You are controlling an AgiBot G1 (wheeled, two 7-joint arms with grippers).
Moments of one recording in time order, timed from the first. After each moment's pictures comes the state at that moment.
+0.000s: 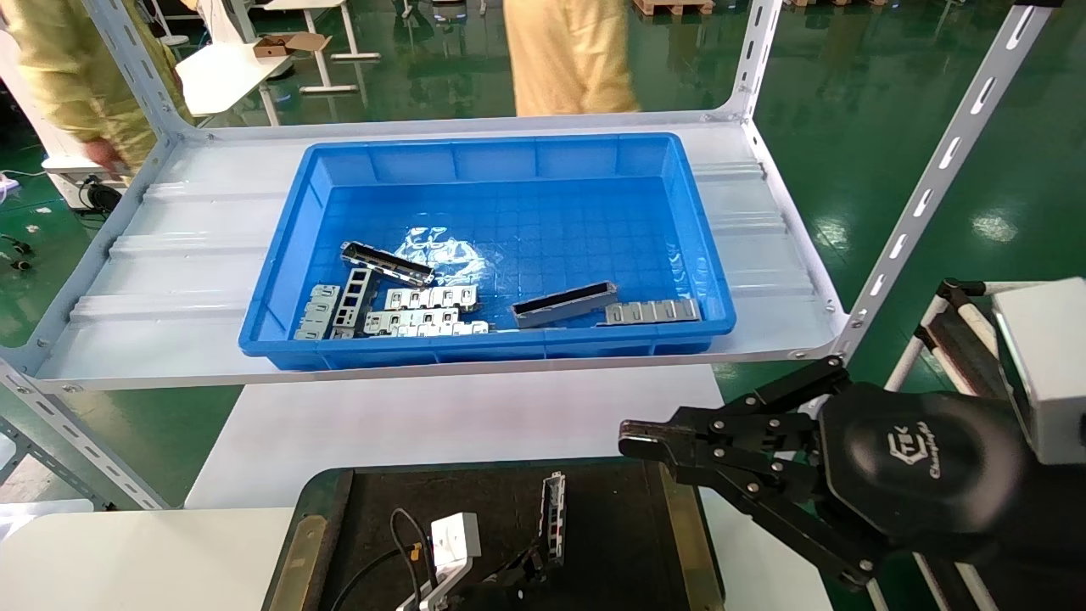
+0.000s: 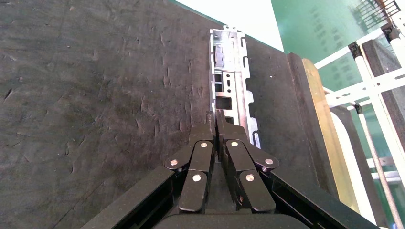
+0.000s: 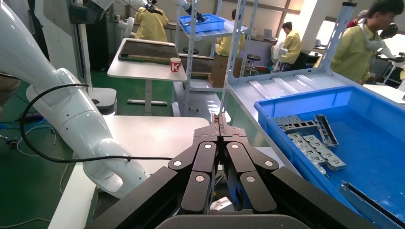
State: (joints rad) left arm -0.82 1.22 1.20 -1.13 0.61 -0.33 -0.57; right arm 1.11 -0.56 -0.42 1.26 -0.63 -1.44 0.11
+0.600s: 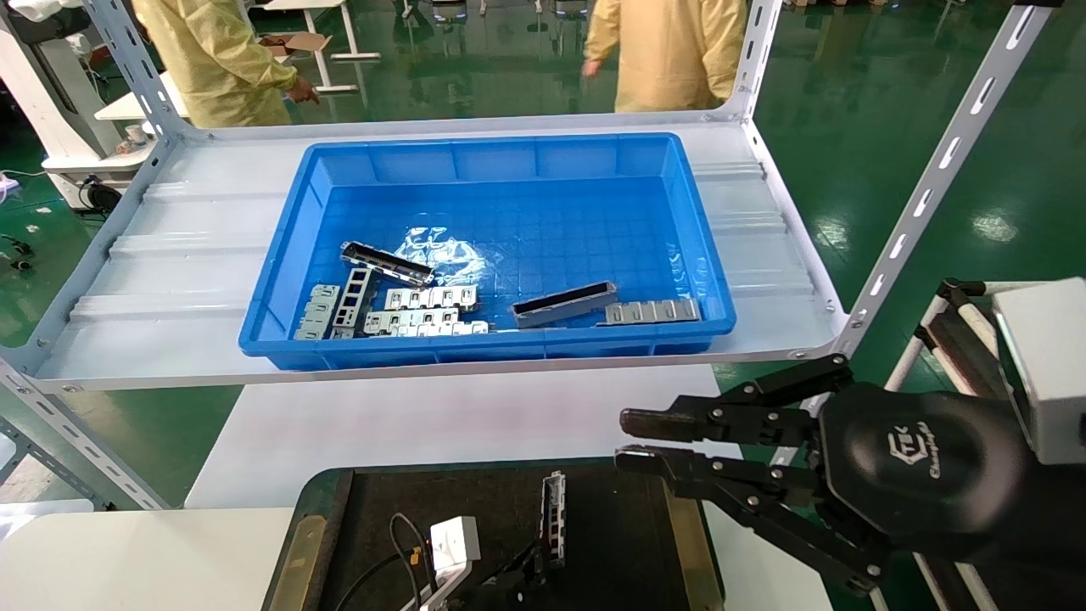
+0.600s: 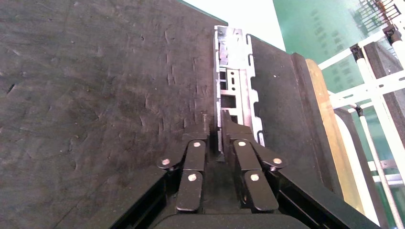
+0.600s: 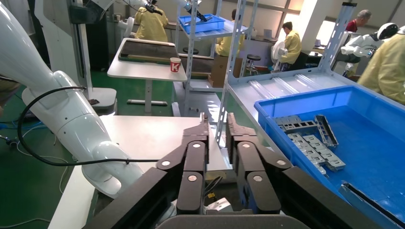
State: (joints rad) left arm -0.79 1.24 1.16 -1.10 0.67 -0.31 -0.60; right arm 1.11 -0.56 -0.42 1.26 -0.63 -1.44 0.11
